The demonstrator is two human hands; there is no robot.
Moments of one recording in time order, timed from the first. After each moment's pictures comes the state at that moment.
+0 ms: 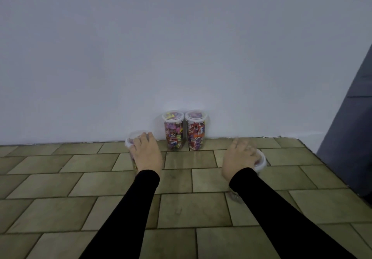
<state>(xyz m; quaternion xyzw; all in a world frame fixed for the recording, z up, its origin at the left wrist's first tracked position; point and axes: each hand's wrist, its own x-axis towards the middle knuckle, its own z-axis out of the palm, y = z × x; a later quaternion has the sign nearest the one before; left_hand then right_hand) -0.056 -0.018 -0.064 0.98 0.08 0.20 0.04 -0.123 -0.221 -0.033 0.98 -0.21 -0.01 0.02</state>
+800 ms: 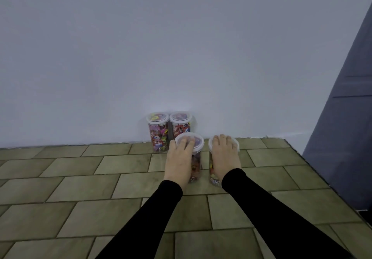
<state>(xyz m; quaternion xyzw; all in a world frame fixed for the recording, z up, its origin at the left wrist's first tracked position) -0.081 -0.133 -0.076 0.95 -0.19 0.23 0.13 -0.100 -0.269 -0.057 0.99 -0.07 0.12 0.05</state>
